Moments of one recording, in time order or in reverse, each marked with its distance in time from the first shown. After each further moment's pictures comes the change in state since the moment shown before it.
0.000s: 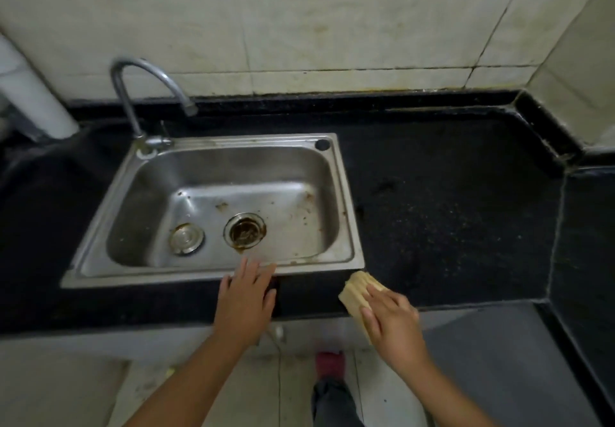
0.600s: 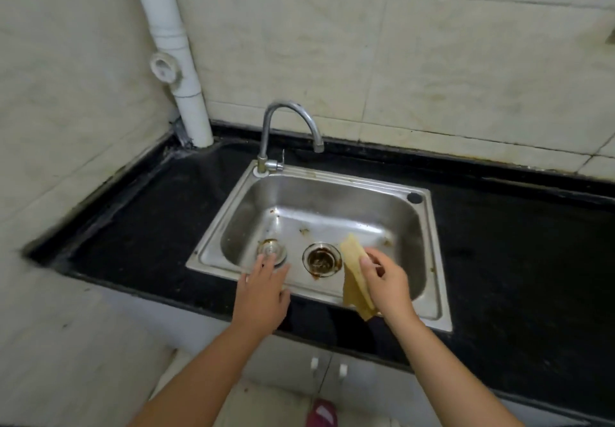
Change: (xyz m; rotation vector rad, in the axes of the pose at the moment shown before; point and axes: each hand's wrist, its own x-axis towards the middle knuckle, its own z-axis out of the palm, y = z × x) left_hand -0.074 -0.105 -0.058 -0.074 0.177 -0.222; right_hand 0.058 -0.195 -0.042 0.773 0.019 0.027
